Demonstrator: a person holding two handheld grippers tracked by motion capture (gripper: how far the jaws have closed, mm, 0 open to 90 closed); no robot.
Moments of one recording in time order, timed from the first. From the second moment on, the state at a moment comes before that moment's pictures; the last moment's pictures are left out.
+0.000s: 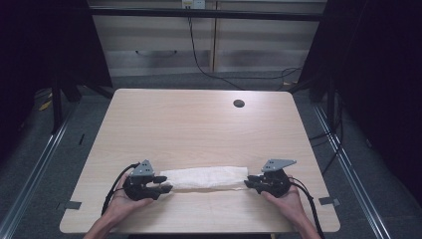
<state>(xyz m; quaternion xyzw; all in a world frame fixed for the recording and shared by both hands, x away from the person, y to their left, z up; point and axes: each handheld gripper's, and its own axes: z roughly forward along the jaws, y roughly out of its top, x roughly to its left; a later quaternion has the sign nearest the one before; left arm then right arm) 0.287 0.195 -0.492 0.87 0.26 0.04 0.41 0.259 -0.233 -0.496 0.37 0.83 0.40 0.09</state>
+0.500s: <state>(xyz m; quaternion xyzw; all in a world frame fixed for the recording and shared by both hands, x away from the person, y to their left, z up) 0.293 0.230 -0.459 0.81 0.36 0.07 0.46 0.260 -0.249 -0.461 0.40 0.79 0.45 0.11</state>
